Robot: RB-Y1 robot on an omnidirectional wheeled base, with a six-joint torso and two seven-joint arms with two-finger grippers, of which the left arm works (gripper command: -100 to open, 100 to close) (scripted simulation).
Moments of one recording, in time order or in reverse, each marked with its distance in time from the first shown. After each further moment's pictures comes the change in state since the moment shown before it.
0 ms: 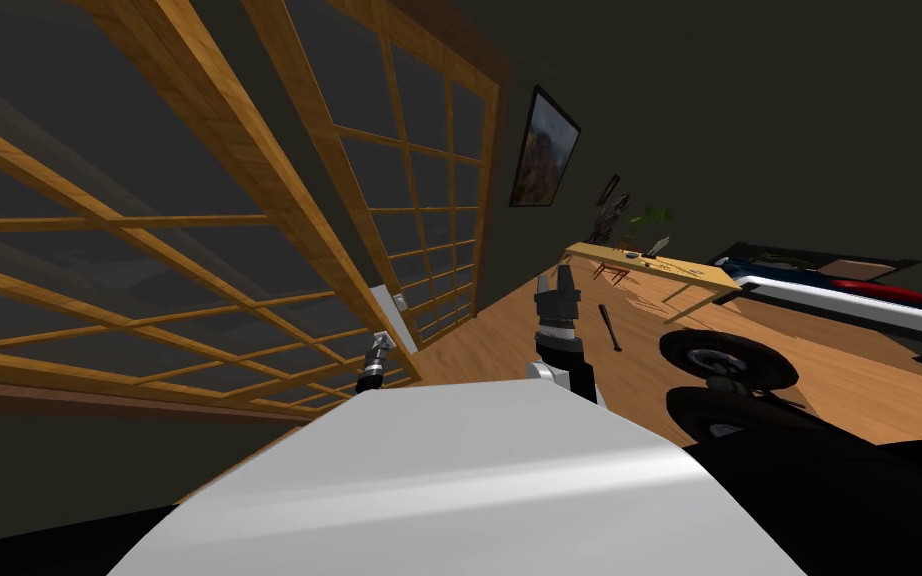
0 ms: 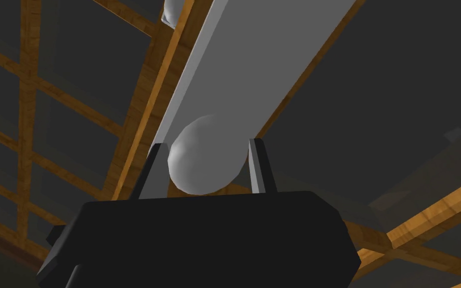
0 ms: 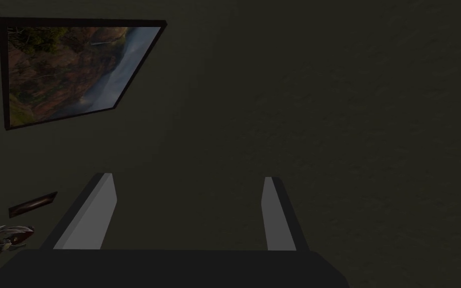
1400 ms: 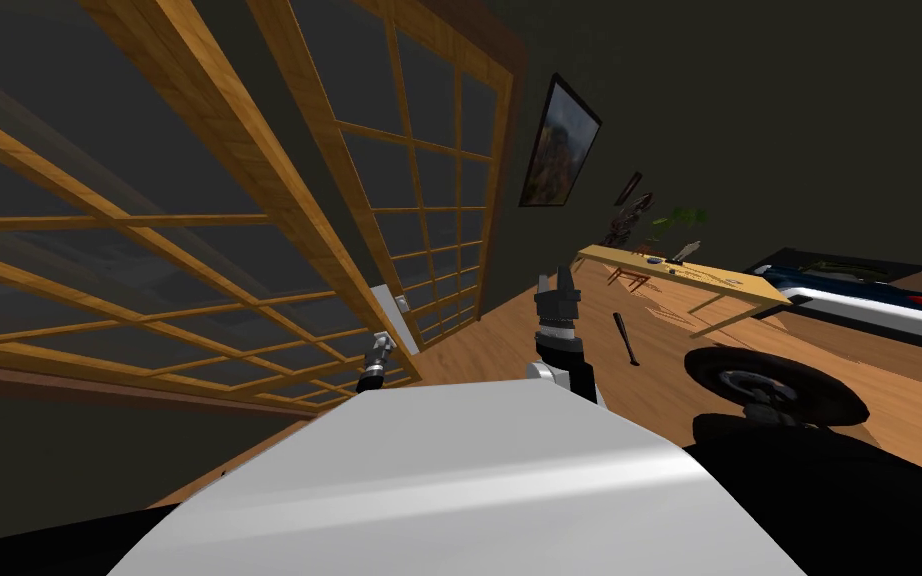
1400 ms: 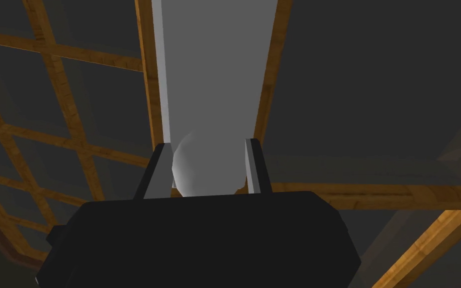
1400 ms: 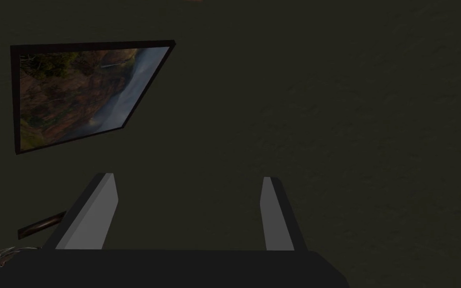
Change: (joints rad) arm -0.007 -0.018 0.062 0.008 -0.118 0.003 -0.347
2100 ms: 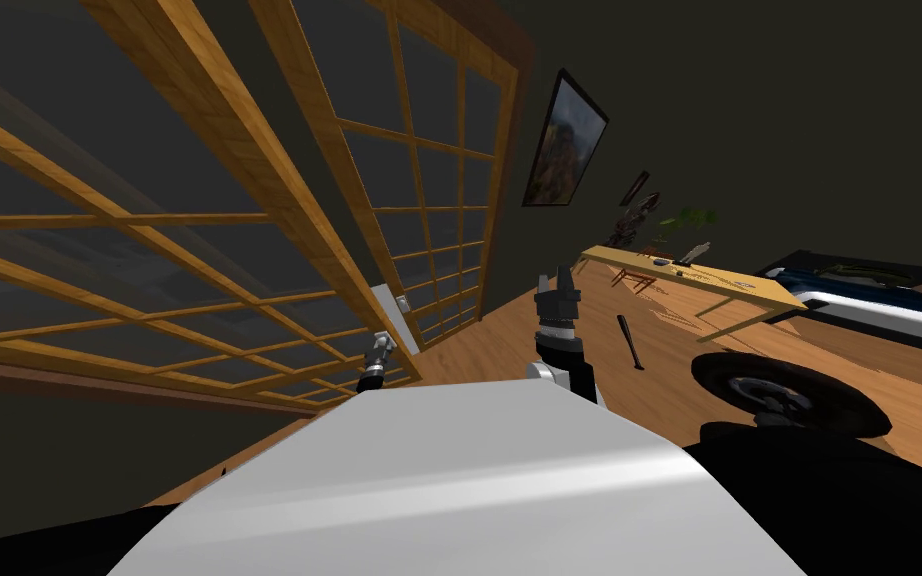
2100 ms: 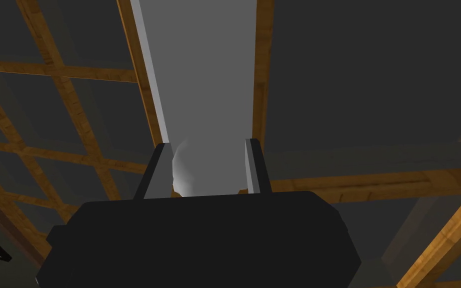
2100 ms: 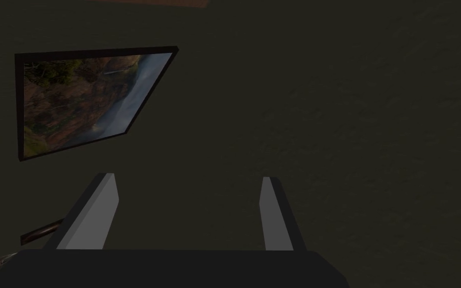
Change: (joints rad) arm -0.003 -0.005 0.017 0.001 -0.031 -0.001 -0.102
